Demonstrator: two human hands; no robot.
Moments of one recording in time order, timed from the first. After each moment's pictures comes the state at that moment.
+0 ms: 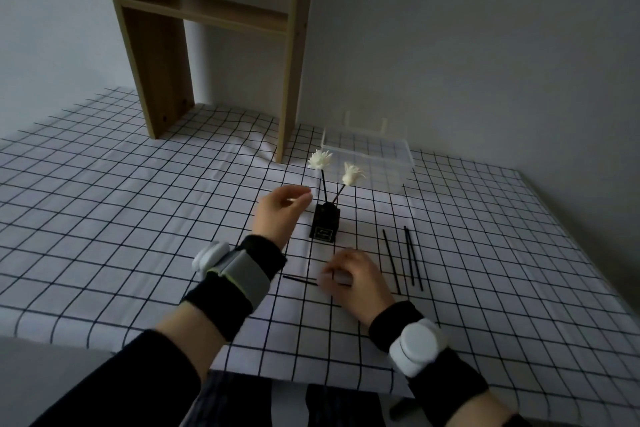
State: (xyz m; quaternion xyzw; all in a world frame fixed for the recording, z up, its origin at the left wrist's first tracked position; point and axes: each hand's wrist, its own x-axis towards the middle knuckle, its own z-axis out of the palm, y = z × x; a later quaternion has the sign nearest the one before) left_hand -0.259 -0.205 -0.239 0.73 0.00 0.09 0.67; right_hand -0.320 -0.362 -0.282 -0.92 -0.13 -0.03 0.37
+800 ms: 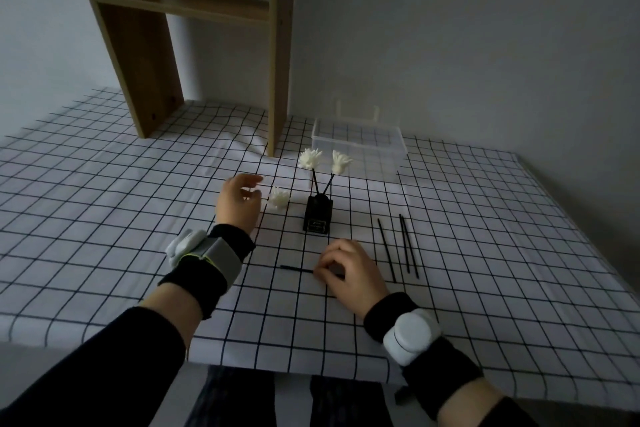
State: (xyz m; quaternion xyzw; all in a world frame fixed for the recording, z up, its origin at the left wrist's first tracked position) left_hand -0.225 -0.165 -0.269 0.83 0.06 0.18 0.53; right_hand -0.320 -0.364 -0.289 -0.93 -0.17 -0.10 0.32
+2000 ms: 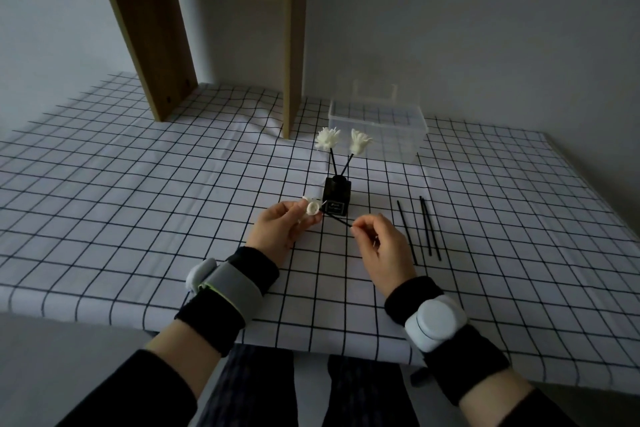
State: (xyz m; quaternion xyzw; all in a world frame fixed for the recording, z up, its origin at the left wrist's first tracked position) left_hand -0.283 -0.193 -0.285 0.49 0.05 -0.07 0.87; right_hand -0.321 -0.368 -0.291 -0.87 -0.13 -0.23 0.41
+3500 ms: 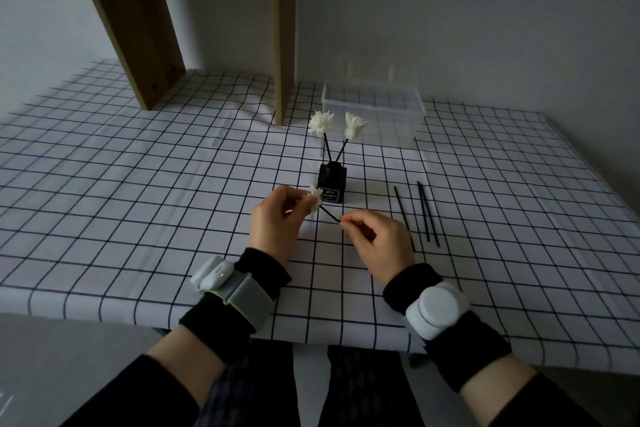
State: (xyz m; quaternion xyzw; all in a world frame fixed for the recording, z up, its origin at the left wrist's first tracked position) left_hand -0.295 -0.206 -0.288 0.76 -0.02 0.16 0.63; right_hand -0.324 -0.370 -0.291 -0.88 -0.16 -0.23 0.38
